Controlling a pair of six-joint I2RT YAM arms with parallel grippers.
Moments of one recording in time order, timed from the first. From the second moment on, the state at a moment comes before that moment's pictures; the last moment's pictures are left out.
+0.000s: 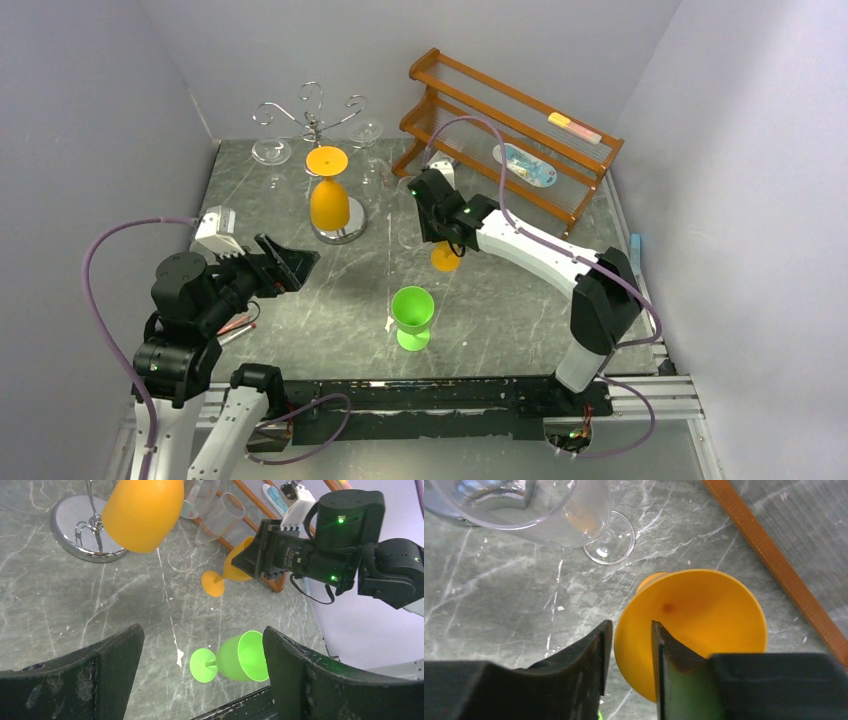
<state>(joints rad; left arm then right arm) -0.15 0.49 0.97 -0.73 0.29 -0.56 0.78 1.69 1.40 -0.59 0.38 0.44</state>
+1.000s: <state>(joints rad) -0.15 0.59 1.13 -0.60 0.46 -0.77 0.84 1.09 1.41 -0.37 0.11 0.45</state>
